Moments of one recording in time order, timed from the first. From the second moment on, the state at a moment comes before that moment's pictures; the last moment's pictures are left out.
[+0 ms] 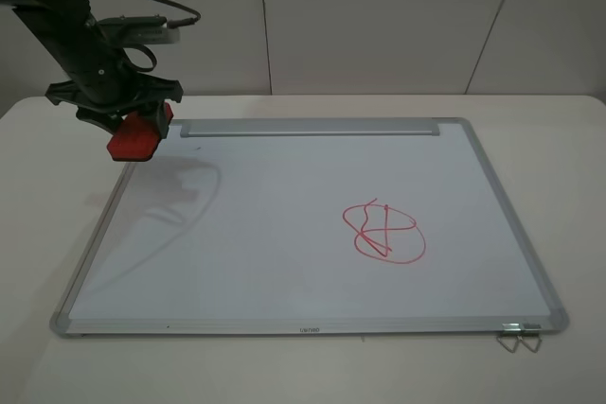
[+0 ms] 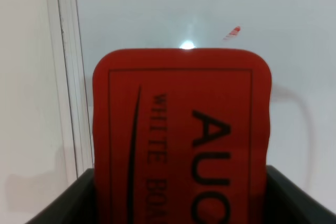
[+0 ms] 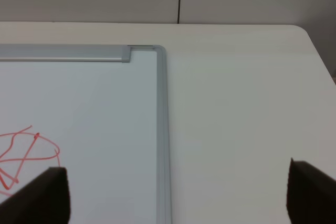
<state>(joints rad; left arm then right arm) -0.20 1.90 -1.30 -0.03 0.70 -0.15 -0.08 0.00 -0.52 -0.02 1.07 -0.03</state>
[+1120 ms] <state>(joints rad) -0.39 1.62 -0.59 -0.02 0.31 -0.45 -0.08 0.00 -0.52 -0.02 1.07 -0.03</state>
